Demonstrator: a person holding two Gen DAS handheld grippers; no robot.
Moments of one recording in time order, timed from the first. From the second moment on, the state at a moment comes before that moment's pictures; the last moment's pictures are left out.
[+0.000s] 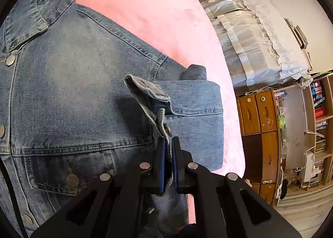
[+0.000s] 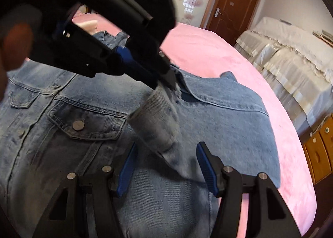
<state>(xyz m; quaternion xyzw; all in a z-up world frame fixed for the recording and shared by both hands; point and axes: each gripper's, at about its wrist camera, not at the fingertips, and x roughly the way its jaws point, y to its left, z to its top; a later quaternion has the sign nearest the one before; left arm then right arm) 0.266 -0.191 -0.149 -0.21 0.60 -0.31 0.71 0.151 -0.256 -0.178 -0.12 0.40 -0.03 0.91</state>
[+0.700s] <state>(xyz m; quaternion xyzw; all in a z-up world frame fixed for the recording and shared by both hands) 0.283 -0.149 -0.197 -0.35 0.59 -0.35 0.64 0.155 -0.280 -0.159 -0.04 0.38 -0.01 0.92</state>
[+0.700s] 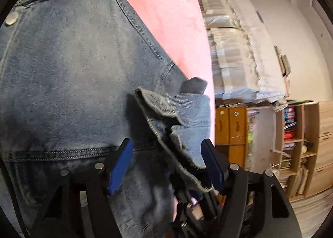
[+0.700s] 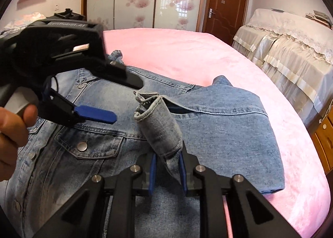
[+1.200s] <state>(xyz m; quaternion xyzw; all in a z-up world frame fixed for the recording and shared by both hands) 0.330 -0.168 -0.231 -0.37 0.61 -0.32 0.63 0.144 -0.274 -0.157 -0.04 0.36 -0.01 0.93</state>
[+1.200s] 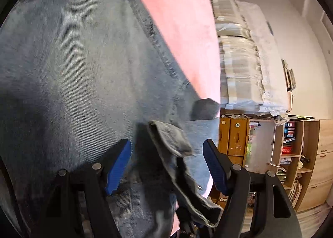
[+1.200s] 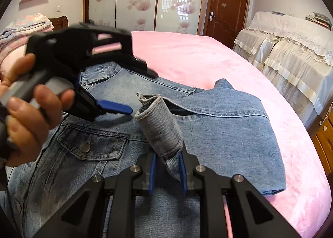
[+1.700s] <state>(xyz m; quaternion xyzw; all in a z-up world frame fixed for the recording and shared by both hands) 0.352 -0.211 -0.253 -0.39 0.63 -0.35 0.57 0.141 -0.259 -0.155 -0.08 0.34 -0.03 0.94</state>
